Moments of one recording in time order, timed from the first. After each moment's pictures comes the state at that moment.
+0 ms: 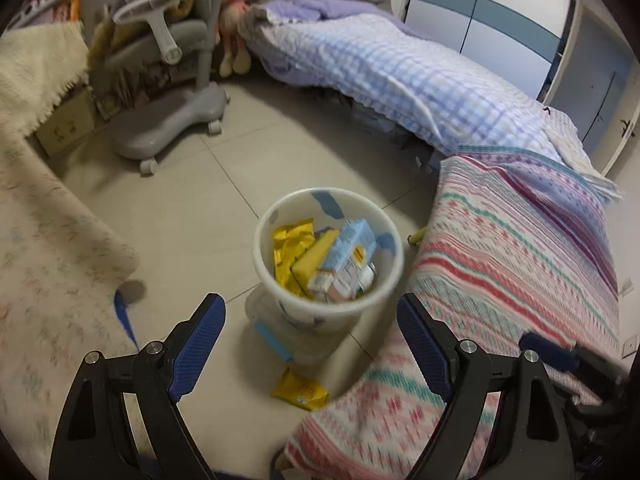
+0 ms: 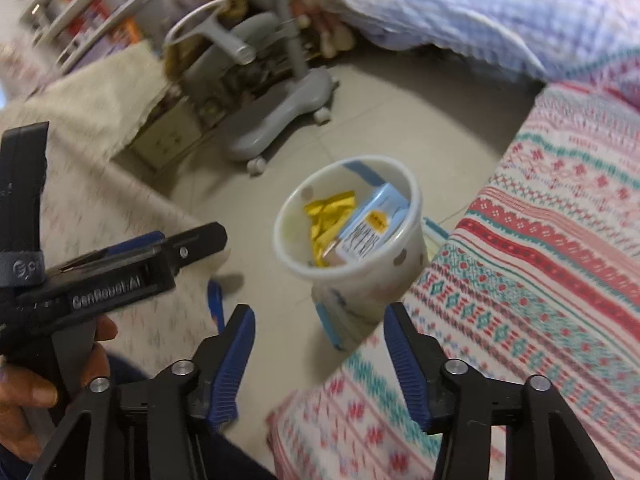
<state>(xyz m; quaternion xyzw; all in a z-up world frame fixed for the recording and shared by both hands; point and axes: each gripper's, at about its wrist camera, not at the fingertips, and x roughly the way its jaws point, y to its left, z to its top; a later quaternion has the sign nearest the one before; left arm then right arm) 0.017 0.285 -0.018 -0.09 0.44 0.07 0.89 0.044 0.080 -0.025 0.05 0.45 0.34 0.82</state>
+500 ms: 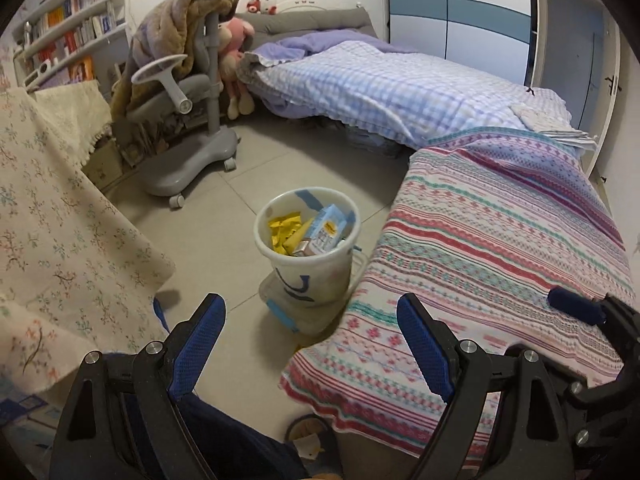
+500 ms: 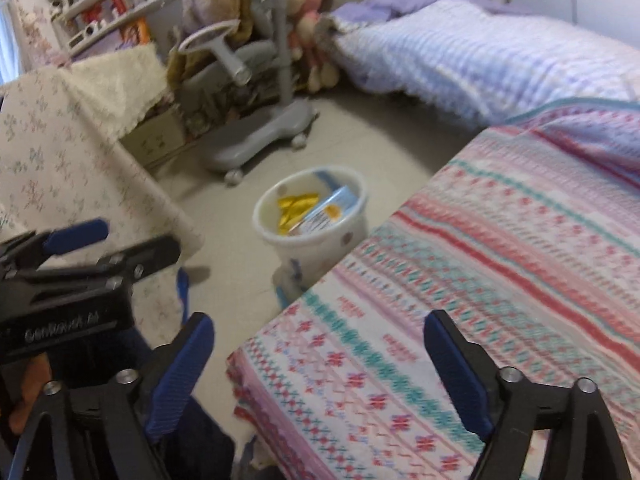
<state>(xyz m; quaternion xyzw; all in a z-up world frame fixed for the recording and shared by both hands) -0.092 0.189 0.026 0.00 0.39 0.10 0.91 -0.052 0.009 0.003 0.01 0.38 0.30 0.88</state>
